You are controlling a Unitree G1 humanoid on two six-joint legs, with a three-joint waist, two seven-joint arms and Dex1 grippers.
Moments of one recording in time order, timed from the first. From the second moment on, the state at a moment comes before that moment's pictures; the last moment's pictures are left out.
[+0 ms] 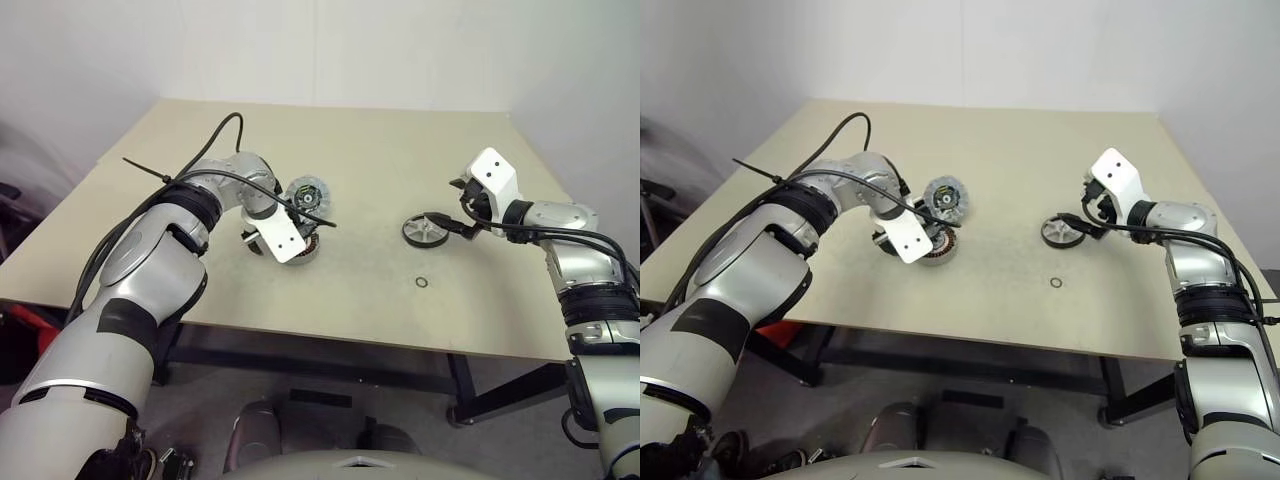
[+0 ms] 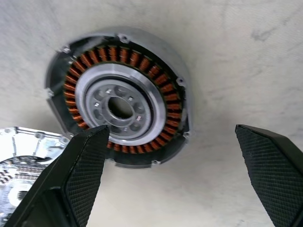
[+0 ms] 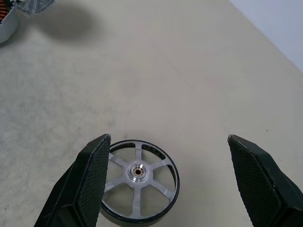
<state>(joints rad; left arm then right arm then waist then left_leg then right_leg) -1.33 0.37 -0.76 1.17 0.72 -0.82 -1.16 -0.64 -0.74 0.00 0.51 0.06 0.10 0.92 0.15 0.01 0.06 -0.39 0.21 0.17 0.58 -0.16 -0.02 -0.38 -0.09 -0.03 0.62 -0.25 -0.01</state>
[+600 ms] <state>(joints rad) -1.32 0.34 -0.79 1.22 0.77 -0.80 -1.11 -0.64 -0.73 0.00 0.51 0.06 0.08 0.86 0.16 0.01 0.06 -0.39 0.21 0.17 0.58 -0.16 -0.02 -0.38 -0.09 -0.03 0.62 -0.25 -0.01</state>
